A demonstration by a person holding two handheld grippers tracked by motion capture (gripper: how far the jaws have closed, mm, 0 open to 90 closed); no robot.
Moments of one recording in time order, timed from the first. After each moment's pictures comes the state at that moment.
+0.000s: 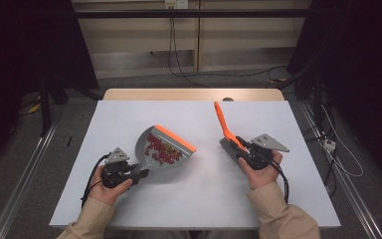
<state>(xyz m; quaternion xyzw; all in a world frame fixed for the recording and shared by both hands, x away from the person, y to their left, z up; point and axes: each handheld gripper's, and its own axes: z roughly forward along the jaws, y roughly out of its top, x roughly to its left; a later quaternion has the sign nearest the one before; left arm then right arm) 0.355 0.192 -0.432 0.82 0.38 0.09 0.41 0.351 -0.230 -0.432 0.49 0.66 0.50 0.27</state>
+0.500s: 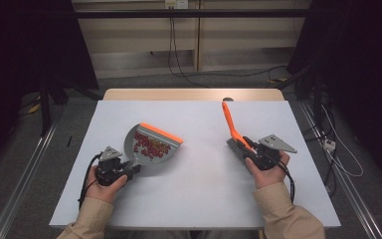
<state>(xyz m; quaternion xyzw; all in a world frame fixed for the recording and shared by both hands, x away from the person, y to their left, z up) 0.361 0.207 -0.437 0.79 0.46 0.12 0.39 0.347 -0.249 -0.433 0.50 0.65 0.50 0.28</state>
